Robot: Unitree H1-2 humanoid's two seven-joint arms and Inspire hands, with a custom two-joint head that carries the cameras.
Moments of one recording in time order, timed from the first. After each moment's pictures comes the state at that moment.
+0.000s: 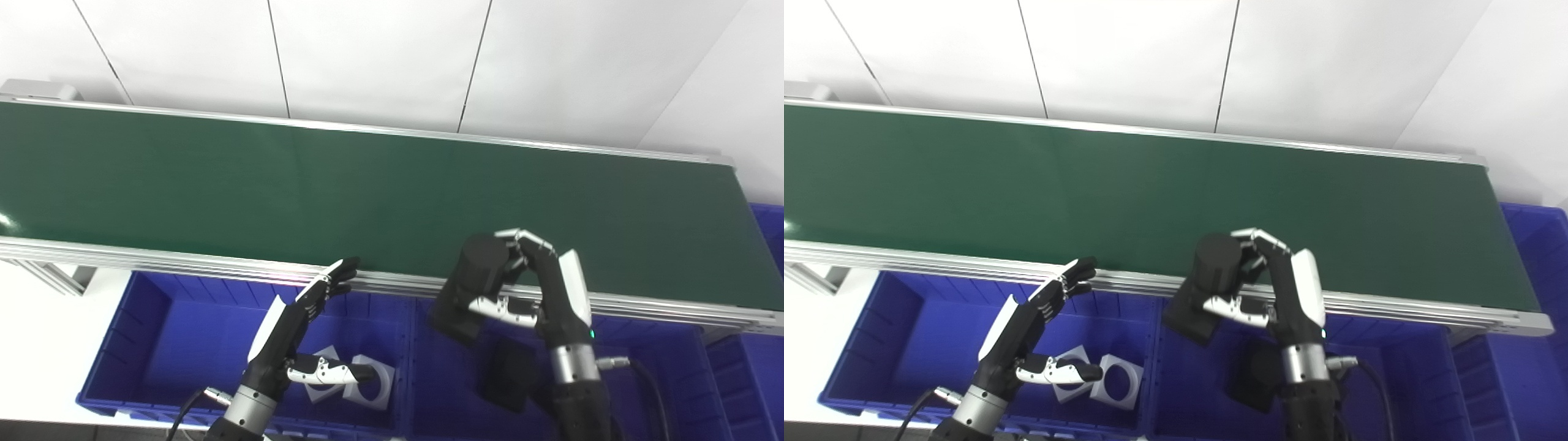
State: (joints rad) left arm 0.30 0.17 -0.34 -0.03 0.10 -0.43 0.05; right arm 0.11 -0.15 0.22 -0.06 -0.43 -0.18 -0.13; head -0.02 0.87
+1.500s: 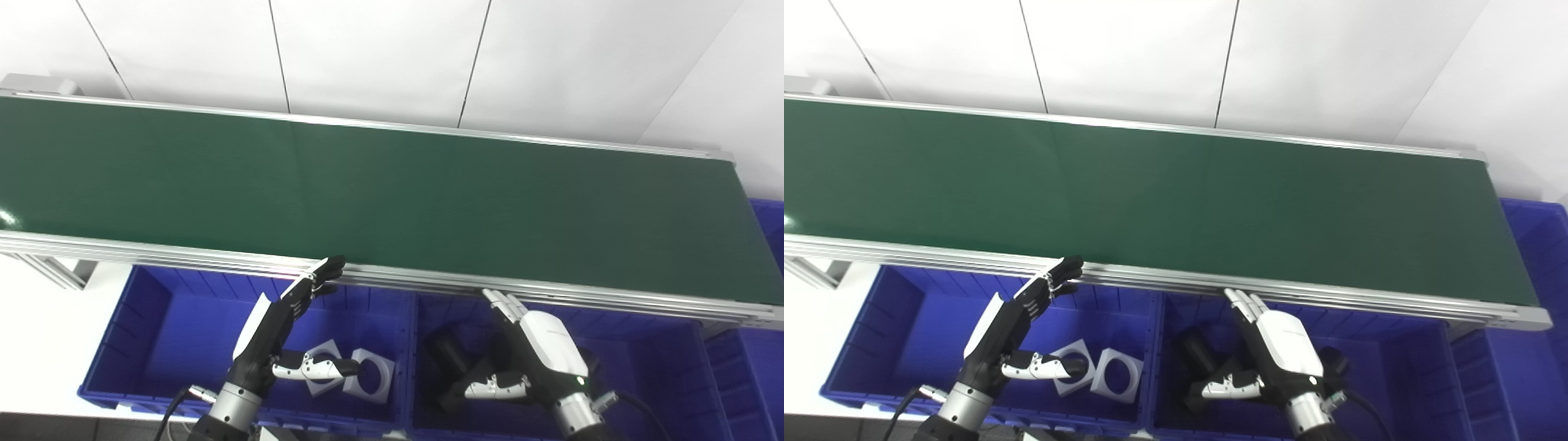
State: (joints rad) left arm 0.33 0.16 -0.24 -0.04 0.09 -0.43 -0.05; right arm 0.26 -0.26 0.30 -0.16 -0.79 0.03 0.06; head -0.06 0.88
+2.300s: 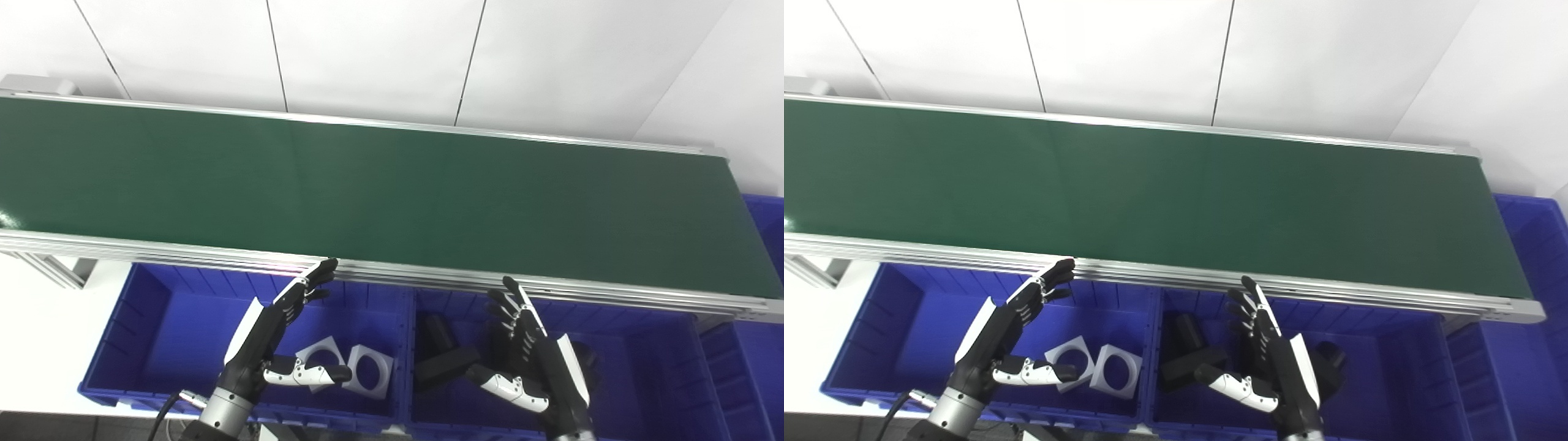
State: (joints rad) left arm 0.35 0.17 -0.21 -0.04 0.09 -0.43 -0.09; right arm 0.37 -0.15 0.23 -0.10 -0.05 -0.25 0.07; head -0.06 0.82
